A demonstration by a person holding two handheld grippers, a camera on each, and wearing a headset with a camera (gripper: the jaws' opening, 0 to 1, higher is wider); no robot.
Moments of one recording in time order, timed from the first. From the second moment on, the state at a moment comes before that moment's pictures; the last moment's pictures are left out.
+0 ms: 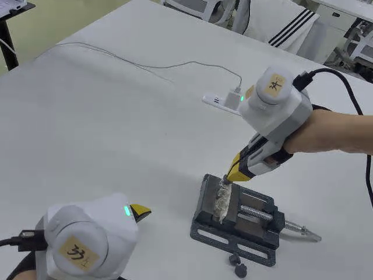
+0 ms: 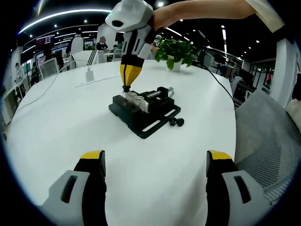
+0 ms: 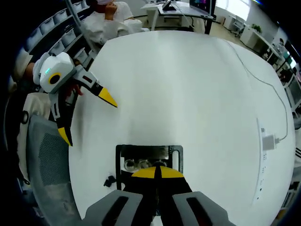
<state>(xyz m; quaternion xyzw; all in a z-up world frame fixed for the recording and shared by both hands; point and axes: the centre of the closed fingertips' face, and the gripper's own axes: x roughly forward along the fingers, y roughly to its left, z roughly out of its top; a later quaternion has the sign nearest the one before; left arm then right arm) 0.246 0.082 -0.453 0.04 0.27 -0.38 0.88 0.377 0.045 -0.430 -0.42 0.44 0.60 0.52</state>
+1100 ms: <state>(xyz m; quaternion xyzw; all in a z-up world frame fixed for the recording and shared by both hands) 0.261 0.077 -0.449 0.02 0.27 -0.37 0.89 0.379 0.043 -0.434 -0.44 0.47 0.57 0.51</state>
